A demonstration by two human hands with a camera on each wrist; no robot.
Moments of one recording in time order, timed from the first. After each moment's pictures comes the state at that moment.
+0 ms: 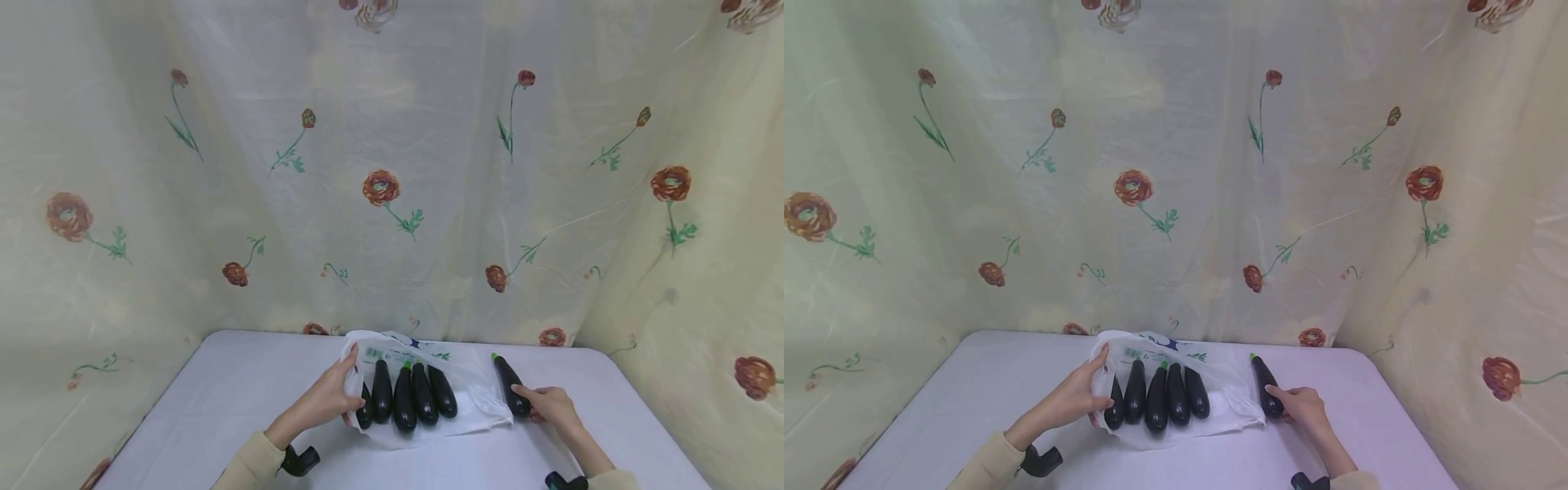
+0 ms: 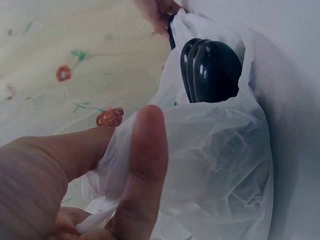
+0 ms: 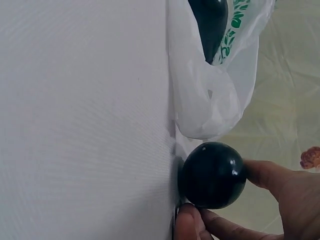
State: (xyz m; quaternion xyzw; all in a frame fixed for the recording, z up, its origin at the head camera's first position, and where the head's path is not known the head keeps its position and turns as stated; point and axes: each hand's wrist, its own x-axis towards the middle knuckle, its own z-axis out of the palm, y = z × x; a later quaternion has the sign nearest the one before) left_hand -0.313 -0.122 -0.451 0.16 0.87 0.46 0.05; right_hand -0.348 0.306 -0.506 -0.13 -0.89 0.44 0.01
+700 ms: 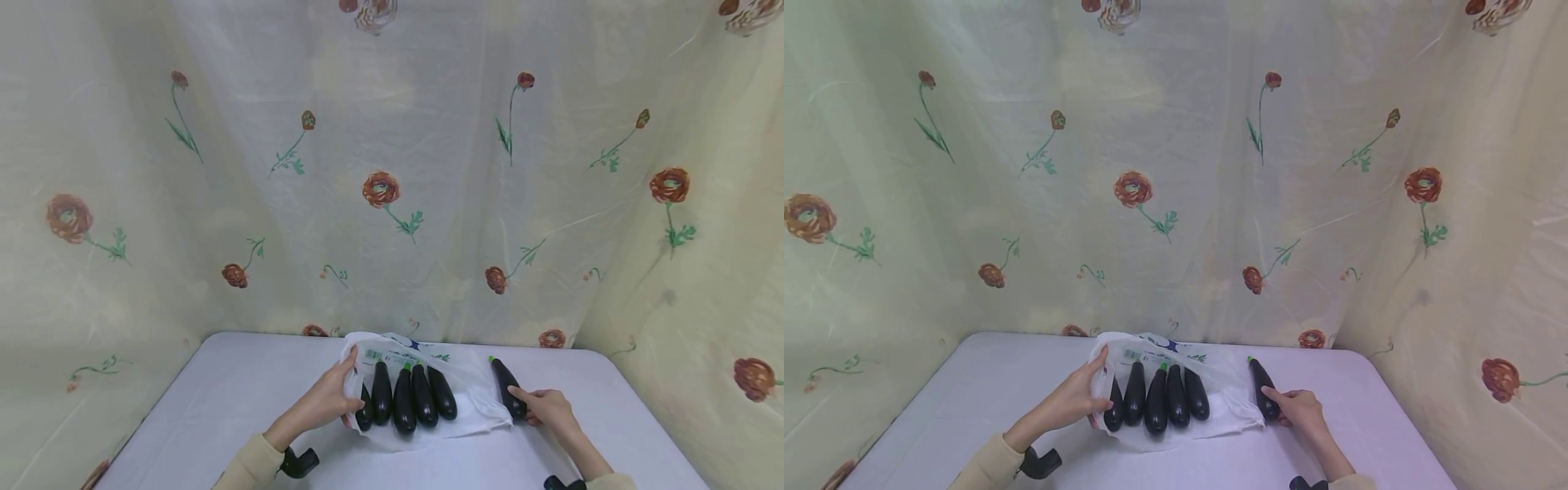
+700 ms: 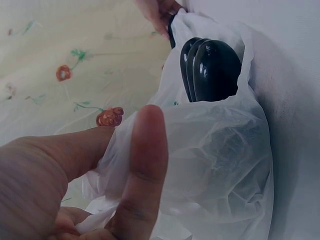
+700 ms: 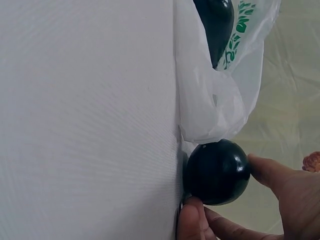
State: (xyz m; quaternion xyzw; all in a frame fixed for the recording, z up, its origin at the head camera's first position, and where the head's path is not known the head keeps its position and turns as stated) left_hand -0.313 -0.124 -0.451 0.17 0.87 0.46 0.04; right_hand -0.344 0.299 -0.506 -0.13 -0.89 0.44 0.01
